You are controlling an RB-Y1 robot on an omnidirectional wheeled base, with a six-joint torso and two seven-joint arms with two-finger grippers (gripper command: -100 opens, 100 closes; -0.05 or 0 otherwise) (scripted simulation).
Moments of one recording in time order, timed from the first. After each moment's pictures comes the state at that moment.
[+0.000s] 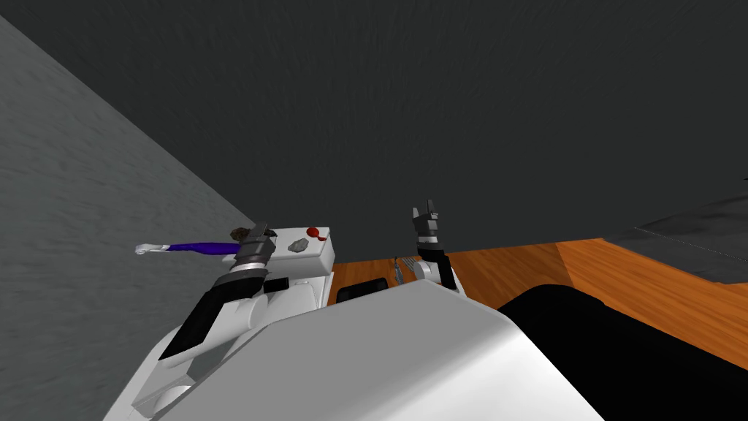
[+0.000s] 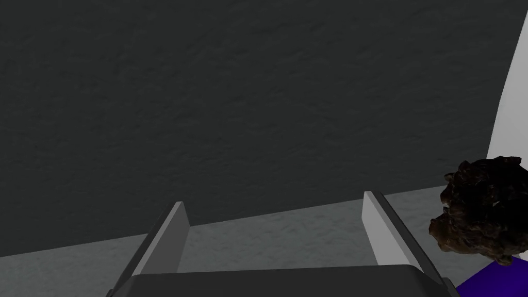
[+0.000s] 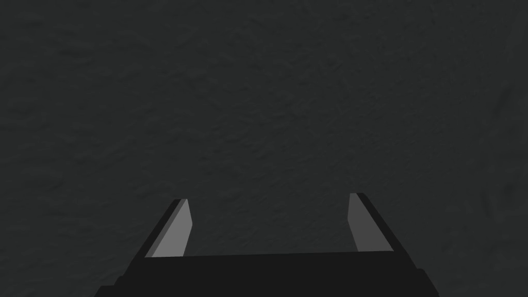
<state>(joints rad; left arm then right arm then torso) 0.48 0.21 0.21 -2.22 0.14 0.09 -0.08 0.55 -0.04 -0.02 -2.33 -0.11 -0.35 -0.01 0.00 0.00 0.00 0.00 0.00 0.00</state>
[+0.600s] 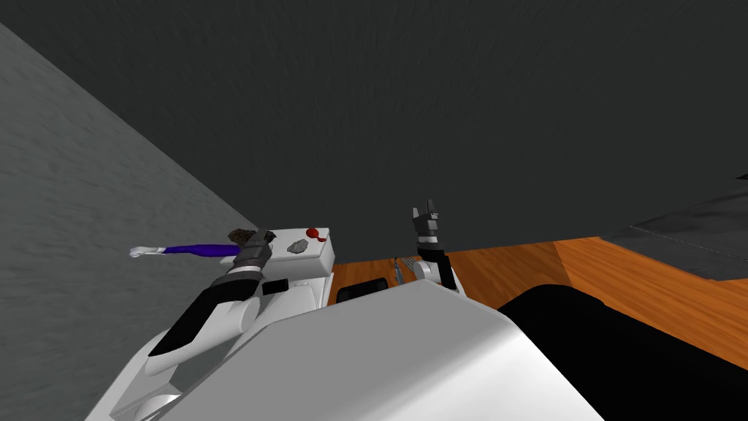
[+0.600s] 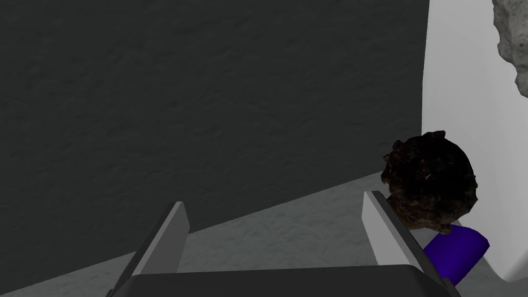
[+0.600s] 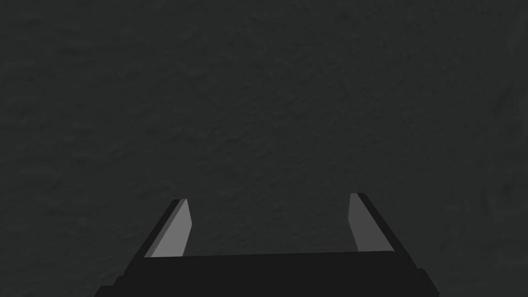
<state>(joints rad) 0.48 0.26 0.25 -2.19 0.16 0.24 -0.09 0.55 -0.04 -0.02 -2.33 -0.11 -0.35 -0.01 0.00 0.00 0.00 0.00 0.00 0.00</state>
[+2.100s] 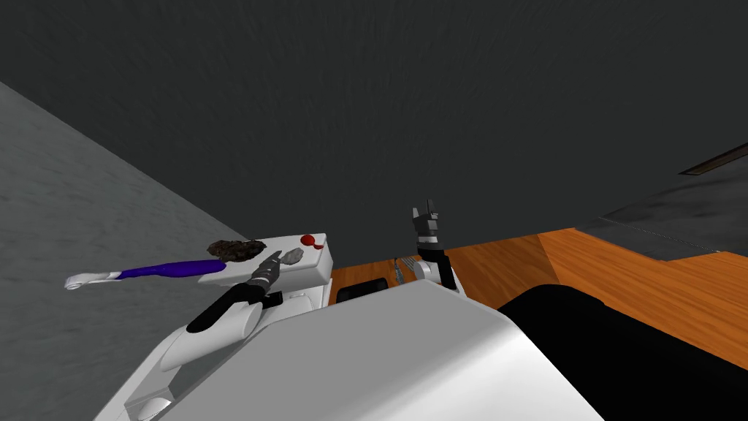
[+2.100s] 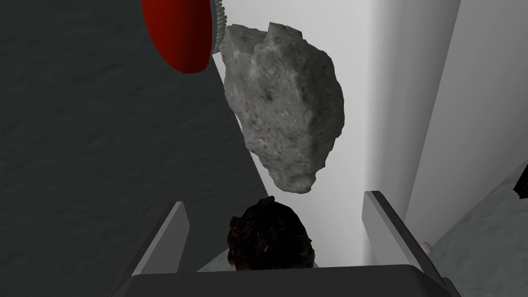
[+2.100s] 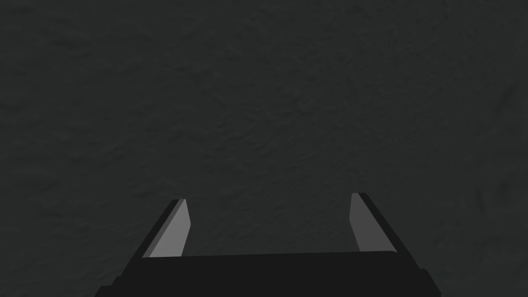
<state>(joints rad) 0.51 0.36 0.17 -2.08 0.16 0.60 -0.01 0.55 -0.04 -0.02 -2.33 -0.11 -0.35 -0.01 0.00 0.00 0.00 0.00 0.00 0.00</state>
